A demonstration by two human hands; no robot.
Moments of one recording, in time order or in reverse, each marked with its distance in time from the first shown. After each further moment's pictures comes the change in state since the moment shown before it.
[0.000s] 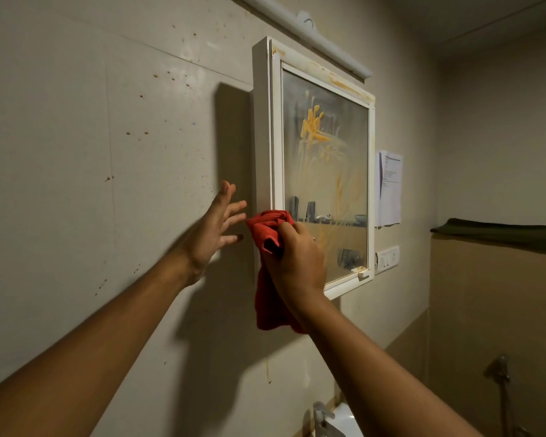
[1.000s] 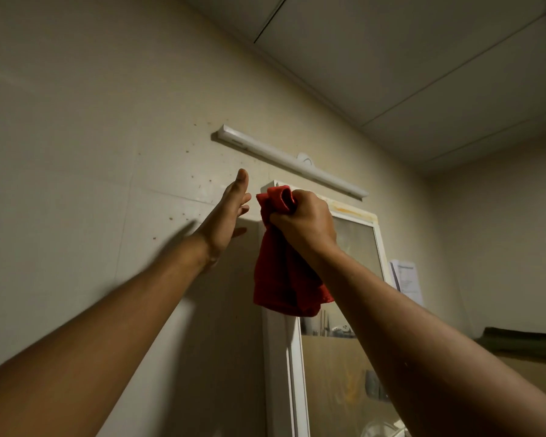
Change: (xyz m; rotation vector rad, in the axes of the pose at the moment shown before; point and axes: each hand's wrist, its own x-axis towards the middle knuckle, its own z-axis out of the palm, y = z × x) left_hand 0.133 0.163 -0.034 0.204 0.101 0.361; right_hand 0.259 -0.073 -0.052 0.193 0.094 -0.006
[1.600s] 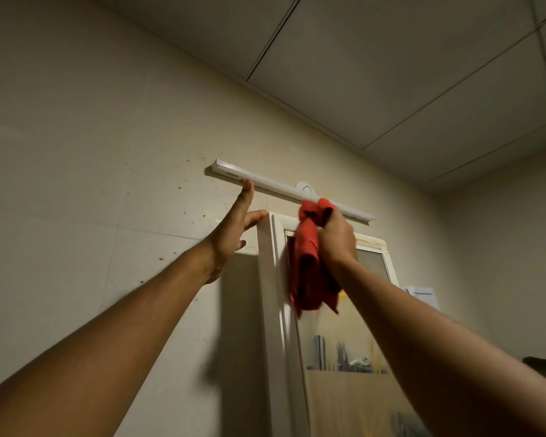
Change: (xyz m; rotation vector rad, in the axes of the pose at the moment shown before) left_hand 0.044 0.018 0.010 0.058 -0.086 -0.006; right_hand 0.066 0.056 -0.008 0.212 0.147 0.228
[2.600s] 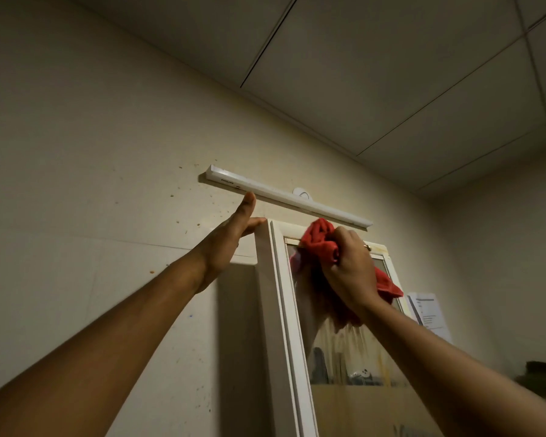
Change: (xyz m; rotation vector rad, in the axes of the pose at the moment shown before) left_hand 0.009 -0.006 -0.010 0.239 -0.019 0.008; right_hand -0.016 0.047 -0.015 -0.198 0.011 -0.378
